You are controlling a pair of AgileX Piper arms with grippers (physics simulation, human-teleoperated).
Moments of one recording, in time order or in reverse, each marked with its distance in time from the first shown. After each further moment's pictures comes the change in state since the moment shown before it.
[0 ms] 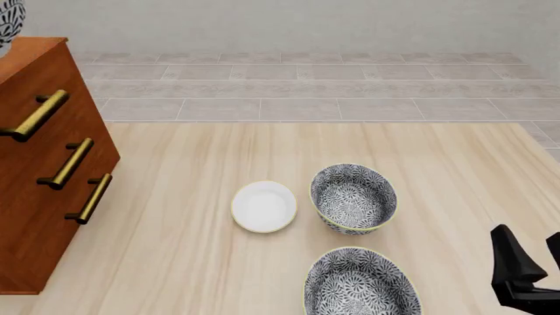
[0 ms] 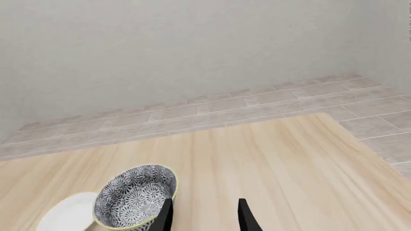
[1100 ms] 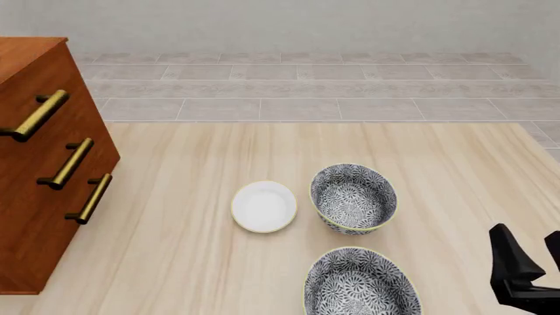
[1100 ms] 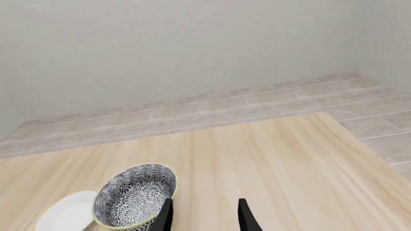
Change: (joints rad) left arm 0.195 0.099 -0.050 -0.027 0.059; right arm 0.003 0.024 0.000 -0.017 -0.006
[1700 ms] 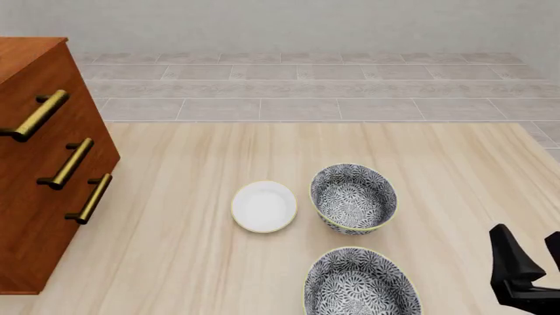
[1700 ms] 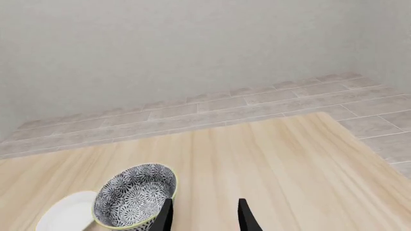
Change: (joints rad) left arm -0.010 0.010 0.057 -0.058 -0.057; right arm -0.001 -0.007 0.000 0.007 0.003
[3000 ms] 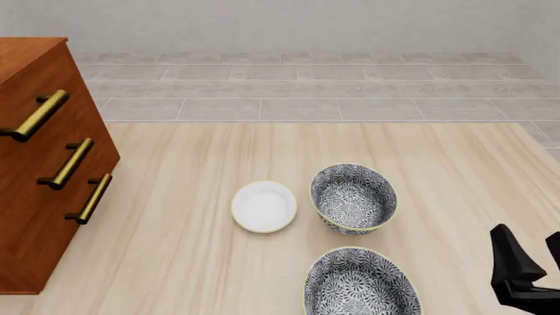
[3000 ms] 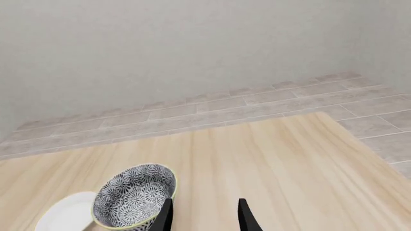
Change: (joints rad) left arm 0.011 -0.004 0.067 -0.037 -0.002; right arm -0.004 -0.003 0.000 0.002 0.000
